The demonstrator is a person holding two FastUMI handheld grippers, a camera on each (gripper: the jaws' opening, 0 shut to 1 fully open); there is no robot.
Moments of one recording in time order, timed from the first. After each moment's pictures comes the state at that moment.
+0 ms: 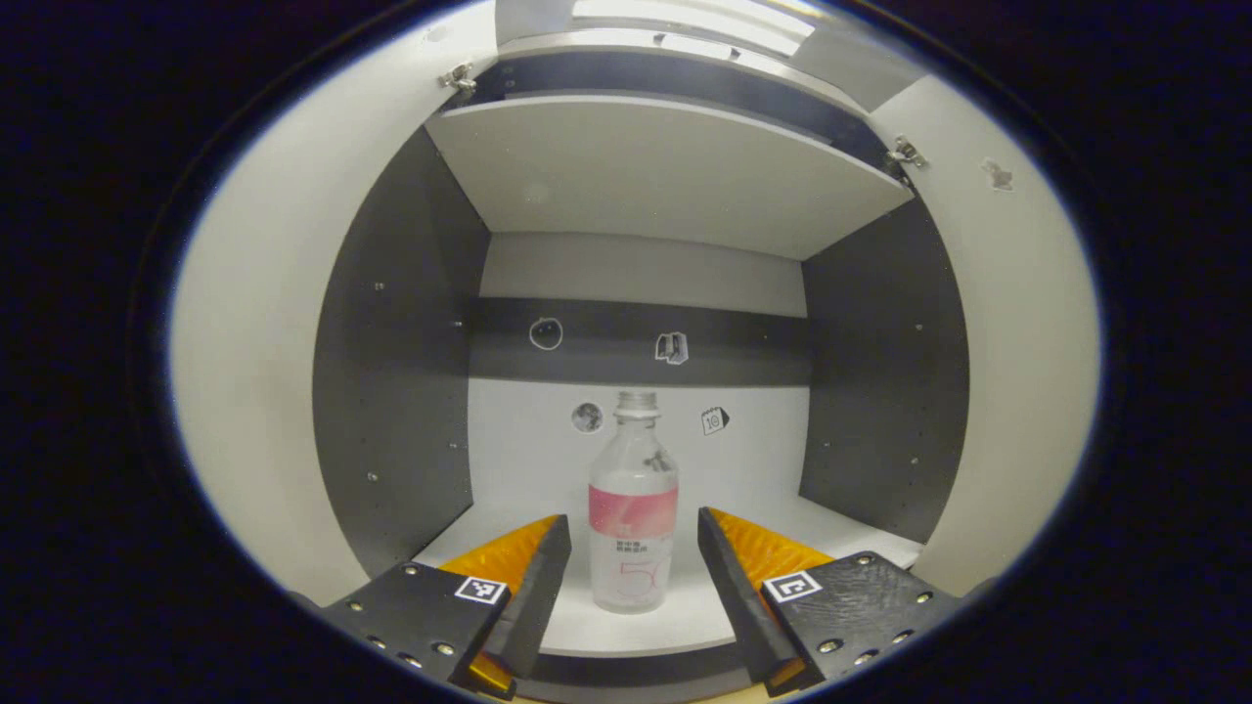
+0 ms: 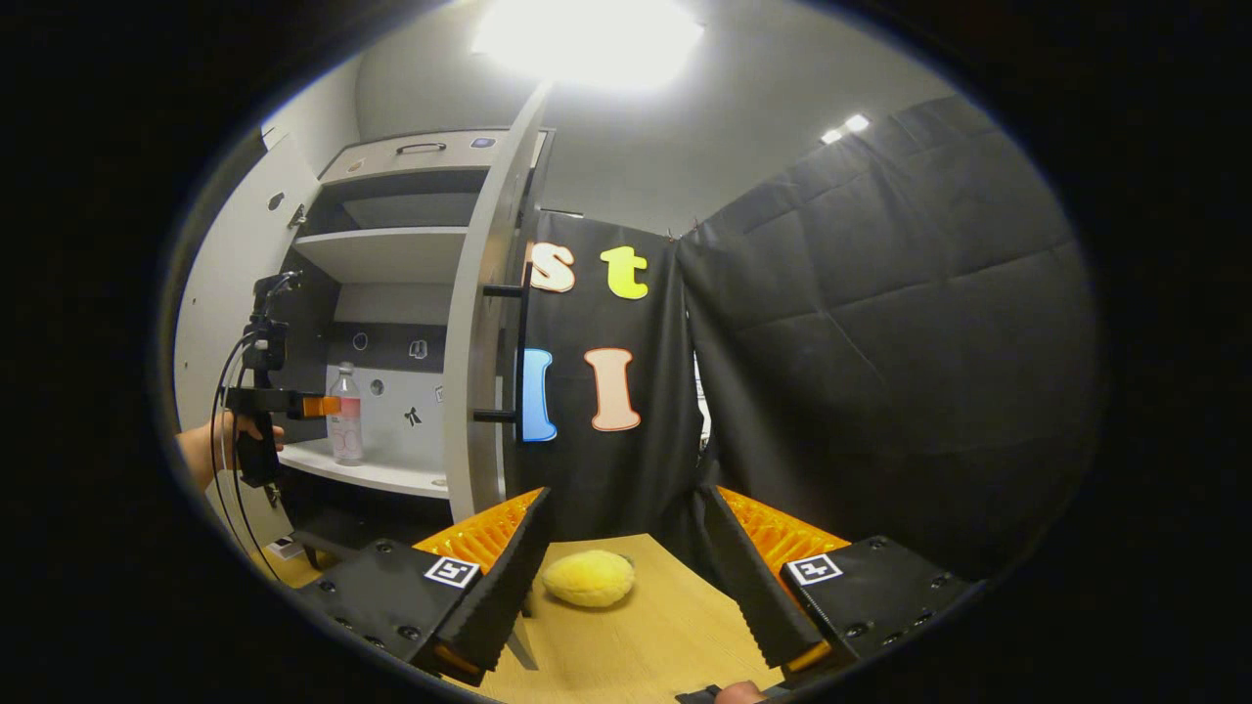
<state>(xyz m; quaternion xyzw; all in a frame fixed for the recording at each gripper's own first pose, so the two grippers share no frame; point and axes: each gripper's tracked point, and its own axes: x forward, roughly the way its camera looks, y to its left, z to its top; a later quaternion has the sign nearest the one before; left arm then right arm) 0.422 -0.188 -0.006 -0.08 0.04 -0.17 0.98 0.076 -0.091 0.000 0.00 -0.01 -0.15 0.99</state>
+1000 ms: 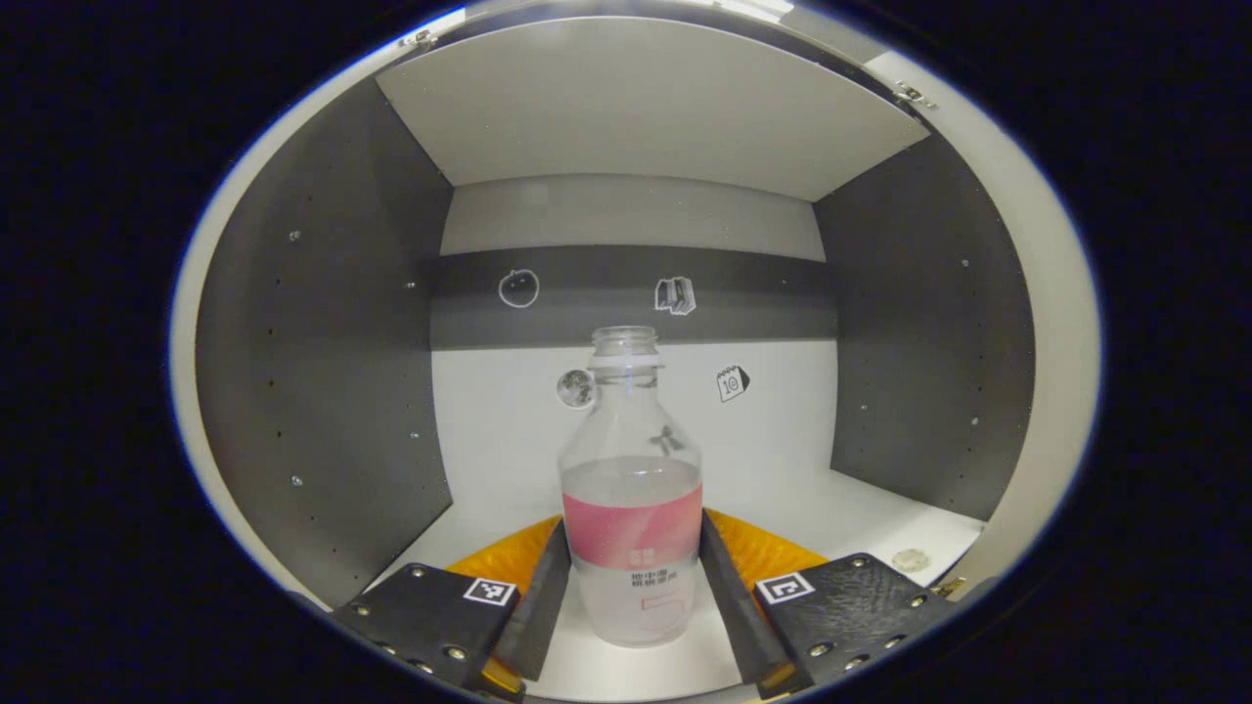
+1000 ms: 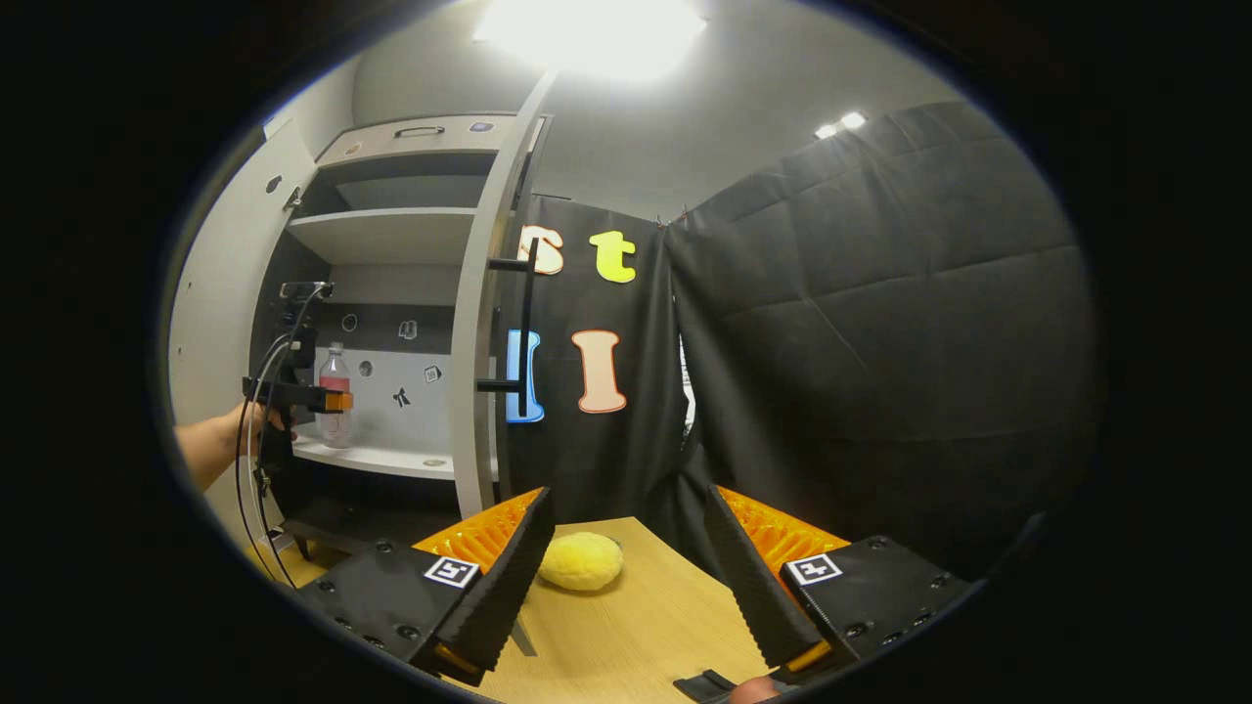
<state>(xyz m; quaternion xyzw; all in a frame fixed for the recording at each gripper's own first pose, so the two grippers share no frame) 0.479 -0.209 -0.041 -0.04 0.07 -0.17 0.98 0.060 -0.085 -0.013 0.00 0.02 -0.16 0.99</state>
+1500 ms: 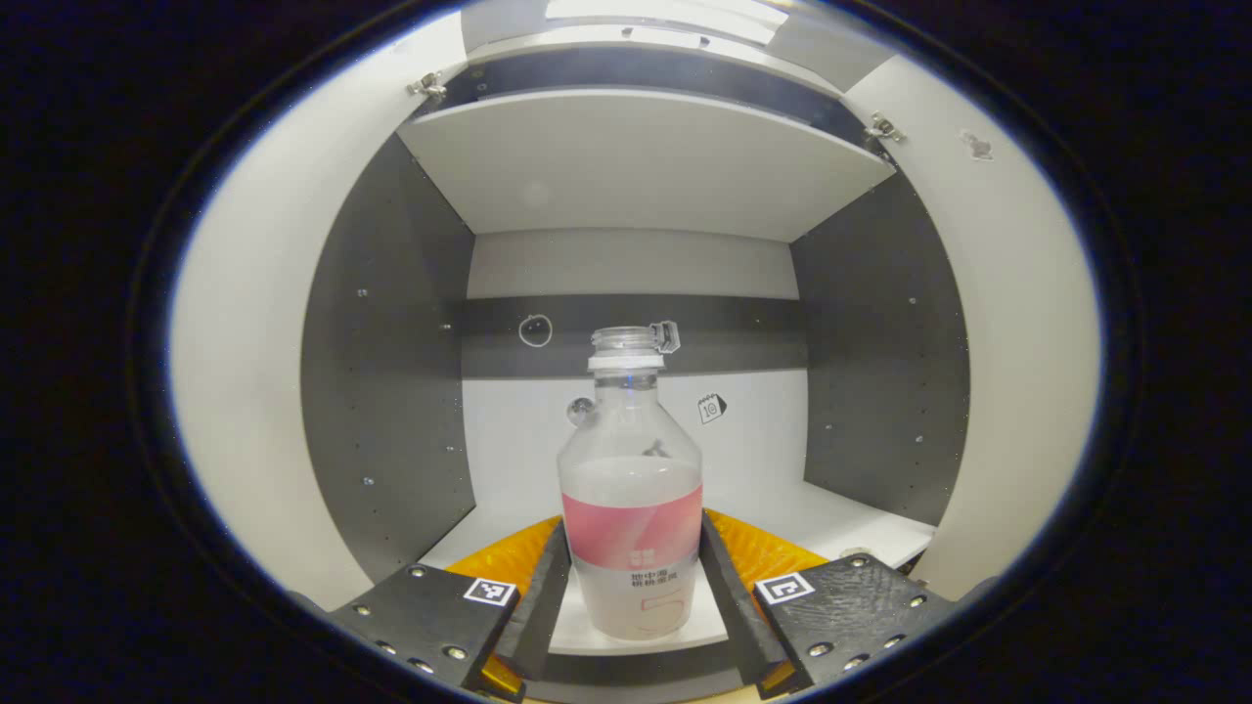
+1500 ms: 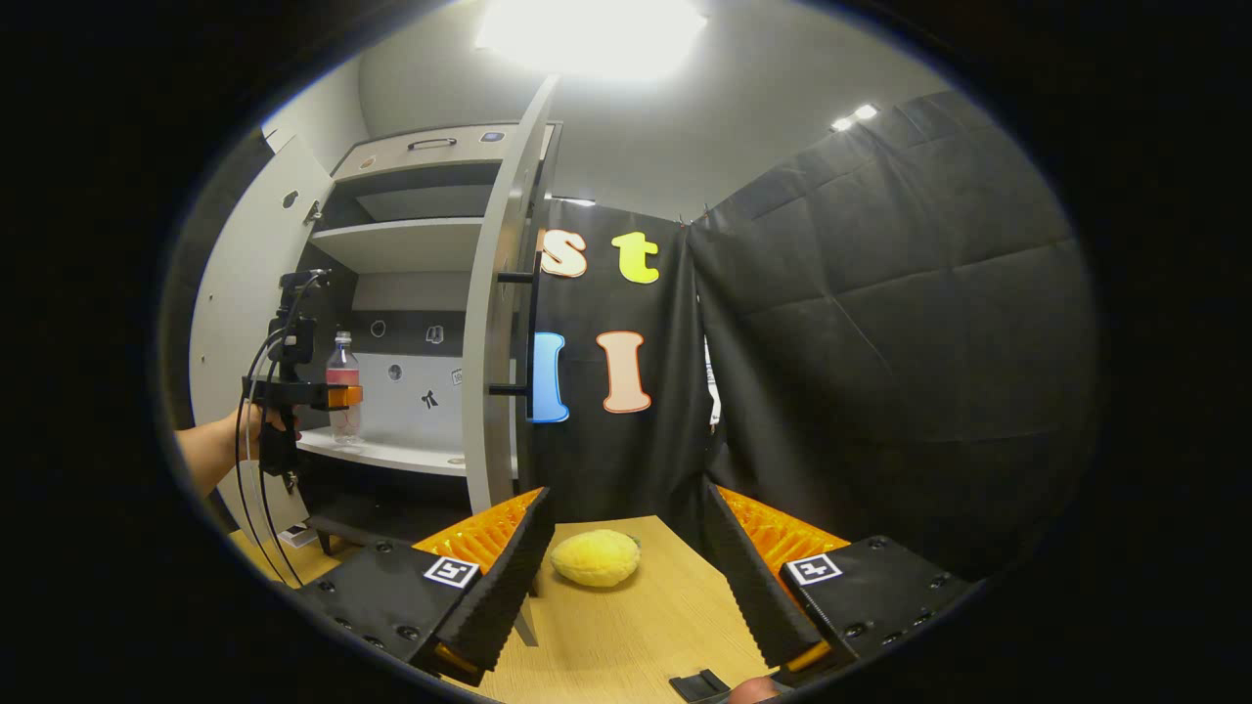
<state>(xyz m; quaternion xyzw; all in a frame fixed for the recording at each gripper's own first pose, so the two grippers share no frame) 0.397 -0.188 -0.005 -0.05 0.03 -0.16 0.99 0.045 -0.090 -0.010 0.01 0.02 -0.10 0.99</state>
